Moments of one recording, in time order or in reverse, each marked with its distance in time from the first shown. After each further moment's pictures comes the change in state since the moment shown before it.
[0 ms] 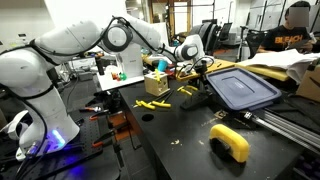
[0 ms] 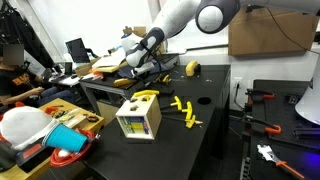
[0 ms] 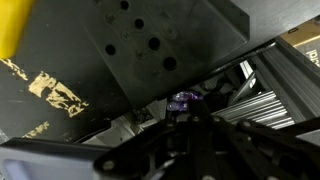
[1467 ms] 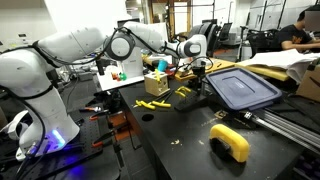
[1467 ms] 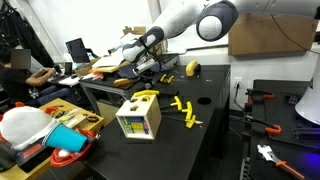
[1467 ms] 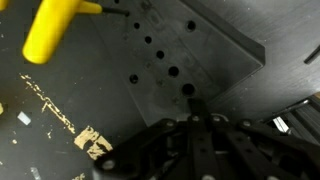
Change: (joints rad) arm -0.058 0.087 0.070 0.226 0.013 -0.418 0.006
